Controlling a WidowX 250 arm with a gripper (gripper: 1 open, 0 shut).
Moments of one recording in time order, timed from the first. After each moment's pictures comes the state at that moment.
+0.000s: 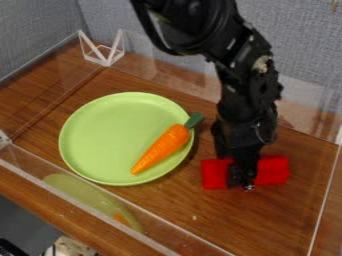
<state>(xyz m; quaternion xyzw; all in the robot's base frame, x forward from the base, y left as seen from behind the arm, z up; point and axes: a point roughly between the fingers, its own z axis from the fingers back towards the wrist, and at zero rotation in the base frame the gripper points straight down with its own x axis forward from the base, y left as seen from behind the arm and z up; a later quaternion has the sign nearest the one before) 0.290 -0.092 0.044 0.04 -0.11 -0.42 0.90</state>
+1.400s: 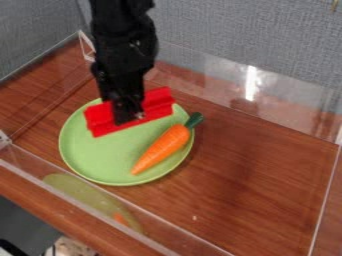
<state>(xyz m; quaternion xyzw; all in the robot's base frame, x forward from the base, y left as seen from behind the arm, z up) 0.246 0.025 0.115 0.07 -0.06 -0.27 0.96</state>
